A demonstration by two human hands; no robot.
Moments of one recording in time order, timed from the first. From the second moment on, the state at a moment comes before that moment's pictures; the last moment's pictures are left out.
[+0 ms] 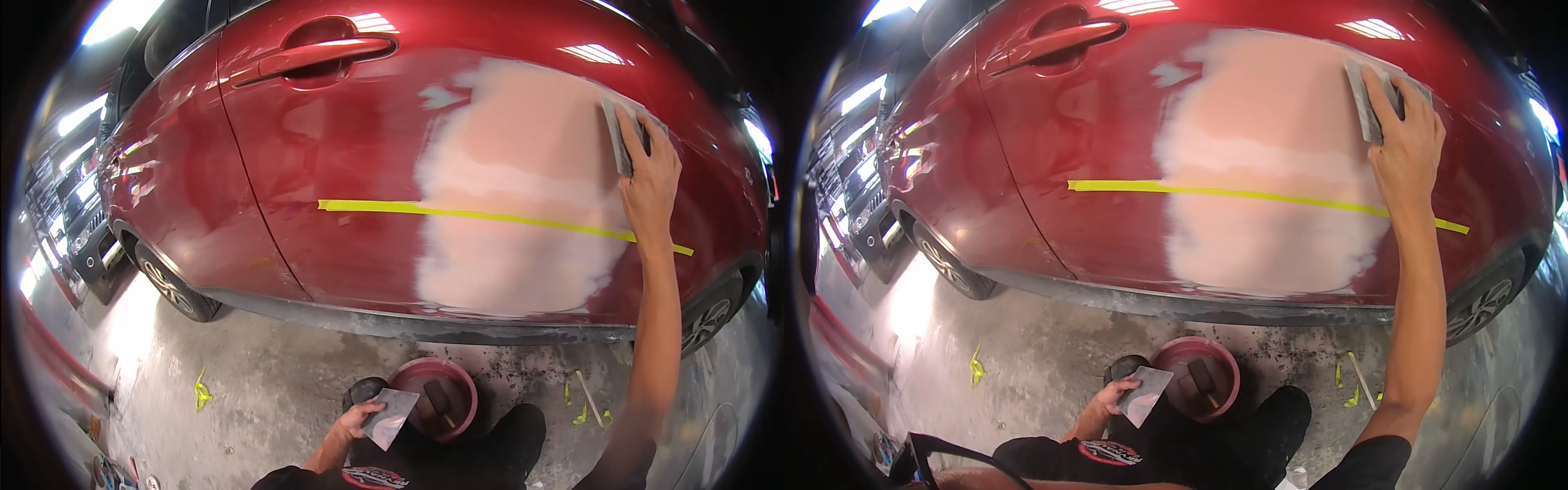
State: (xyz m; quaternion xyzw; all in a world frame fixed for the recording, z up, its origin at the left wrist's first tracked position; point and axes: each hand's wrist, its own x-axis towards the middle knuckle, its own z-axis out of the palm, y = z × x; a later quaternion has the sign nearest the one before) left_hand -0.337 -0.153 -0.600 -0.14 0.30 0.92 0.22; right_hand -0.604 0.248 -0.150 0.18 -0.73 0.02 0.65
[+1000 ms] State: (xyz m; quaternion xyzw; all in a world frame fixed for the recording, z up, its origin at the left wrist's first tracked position) left_hand -0.335 -0.152 -0.591 -0.14 0.31 0.91 0.22; right_hand -0.578 0.220 -0.259 0.20 -0.84 0.09 0.51
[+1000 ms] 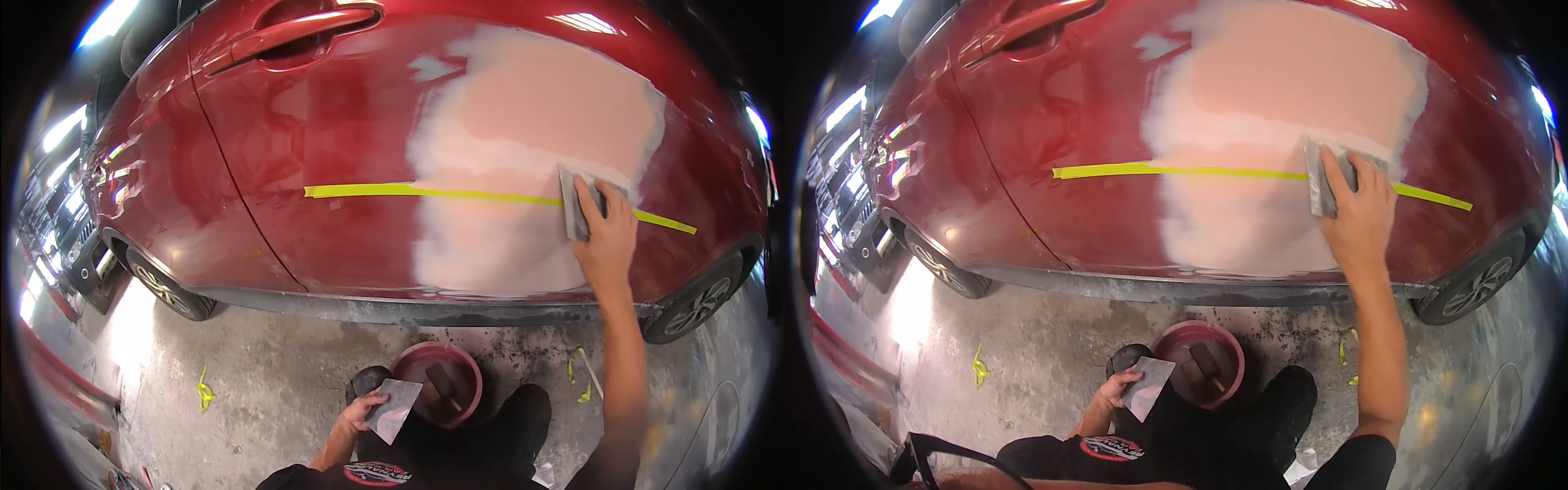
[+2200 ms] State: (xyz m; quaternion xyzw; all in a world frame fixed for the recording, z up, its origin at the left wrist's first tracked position) left_hand -0.337 -0.155 -0.594 -0.13 0.29 0.92 0.23; right_hand -0.607 0.221 -0.270 0.18 -0.80 0.07 0.58
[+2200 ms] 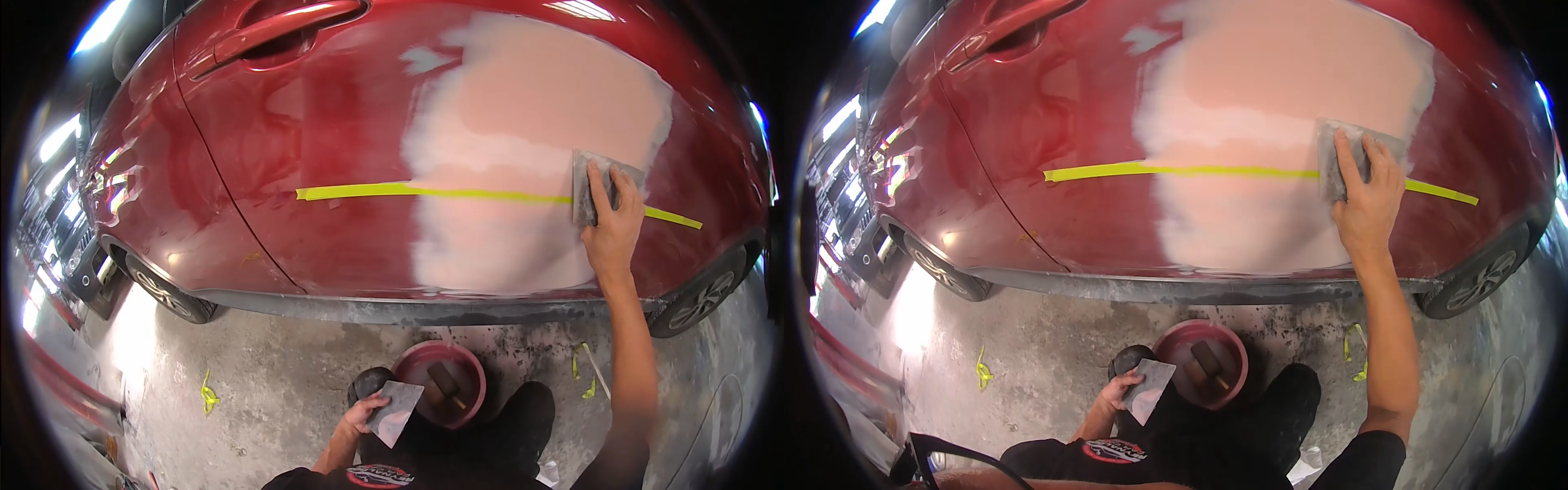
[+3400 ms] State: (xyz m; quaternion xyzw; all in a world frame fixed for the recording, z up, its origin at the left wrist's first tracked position) left_hand -0.333 -0.155 -0.589 -0.13 0.29 0.93 0.21; right_hand -0.603 0.170 -0.161 0.19 -0.75 -0.01 0.64
